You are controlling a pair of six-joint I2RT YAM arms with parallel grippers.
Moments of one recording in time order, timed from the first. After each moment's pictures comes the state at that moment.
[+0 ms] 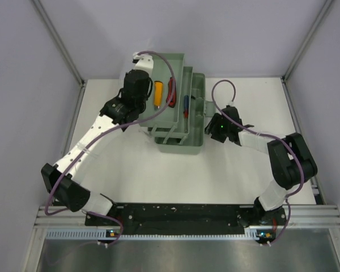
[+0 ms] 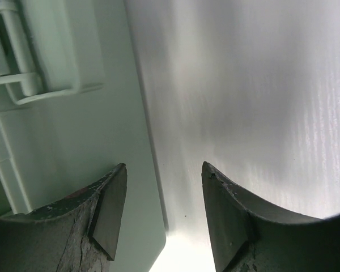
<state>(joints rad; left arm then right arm) -0.55 1.45 1.55 -0.43 -0.59 0.06 0.37 1.65 0.88 -0.01 -0.09 0.82</state>
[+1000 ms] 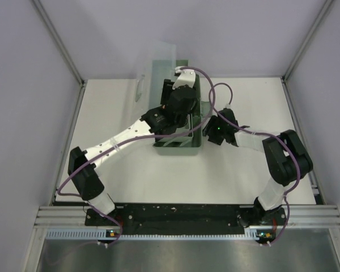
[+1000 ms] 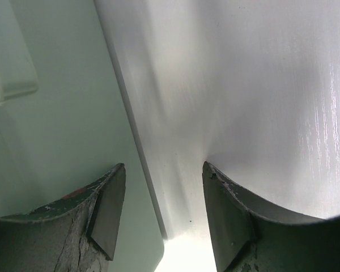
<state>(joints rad) -0.91 1.65 1.61 -0.27 -0.91 -0.07 0.41 1.71 0.88 0.02 -0.08 0.89</state>
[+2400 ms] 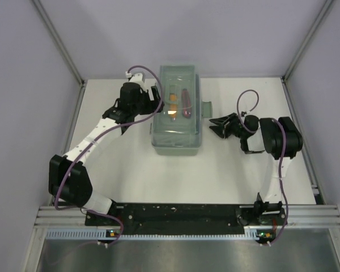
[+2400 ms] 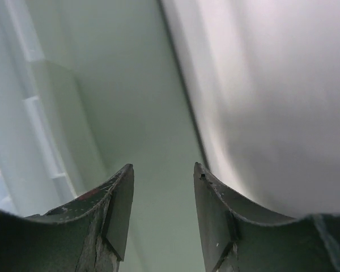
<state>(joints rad) -0.39 1.47 1.25 -0.23 -0.01 -0.40 0.06 2.04 0.71 0.97 -0.68 1.44</state>
